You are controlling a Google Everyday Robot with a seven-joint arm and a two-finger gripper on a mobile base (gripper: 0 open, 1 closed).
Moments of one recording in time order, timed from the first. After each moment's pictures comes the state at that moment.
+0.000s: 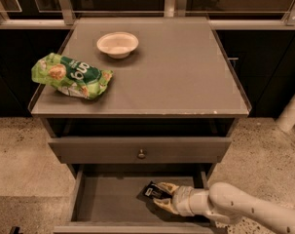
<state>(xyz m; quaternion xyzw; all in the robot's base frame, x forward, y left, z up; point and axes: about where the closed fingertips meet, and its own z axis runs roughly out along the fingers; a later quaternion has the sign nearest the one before) 0.455 -0.062 0.415 -0.51 0.72 0.25 0.39</state>
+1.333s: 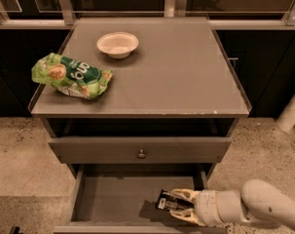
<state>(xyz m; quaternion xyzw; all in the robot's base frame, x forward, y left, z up) 0.379 -0.110 0.516 -0.61 0.65 0.25 0.37</state>
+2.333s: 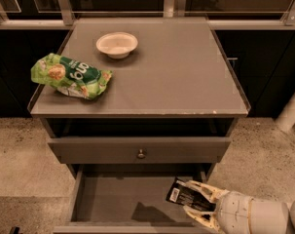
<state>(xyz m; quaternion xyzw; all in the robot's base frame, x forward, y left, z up) 0.338 -0.130 0.668 -0.62 0.62 0.13 0.45</state>
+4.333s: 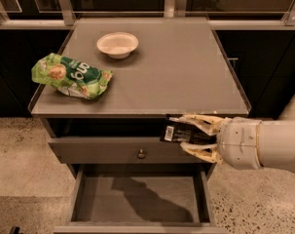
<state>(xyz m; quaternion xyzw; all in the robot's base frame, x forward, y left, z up) 0.416 -0.109 0.841 -0.71 0.51 0.02 0.48</state>
